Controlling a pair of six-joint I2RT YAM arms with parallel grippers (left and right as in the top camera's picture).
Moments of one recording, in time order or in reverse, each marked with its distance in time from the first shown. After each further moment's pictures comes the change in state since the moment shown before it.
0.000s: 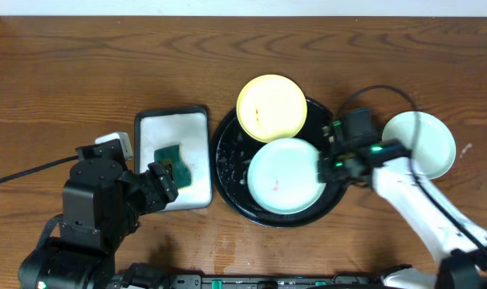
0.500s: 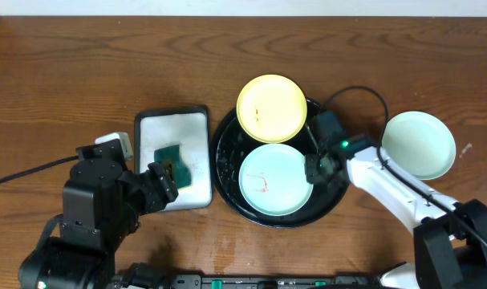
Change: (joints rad) left arm 0.000 0.000 0.000 0.000 0.000 0.000; right arm 0.113 0.158 0.051 0.008 0.188 0.057
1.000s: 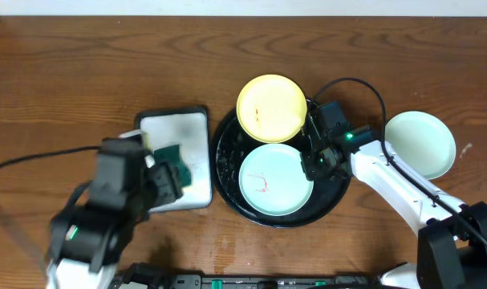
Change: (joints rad) left arm -0.001 0.159 -0.099 -0.027 -0.010 0.021; right arm -0.021 -0.005 0.061 -0.032 -0.140 -0.216
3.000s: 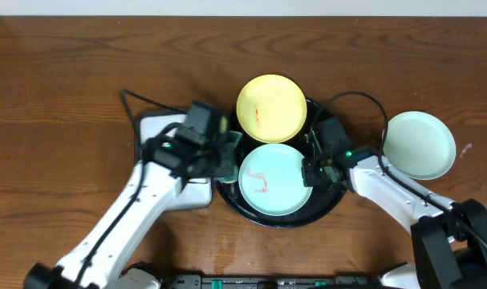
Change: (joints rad) left arm -0.248 0.470 -0.016 0.348 0.204 0.005; right arm 0.000 -0.005 -0.203 0.294 0.012 0.151
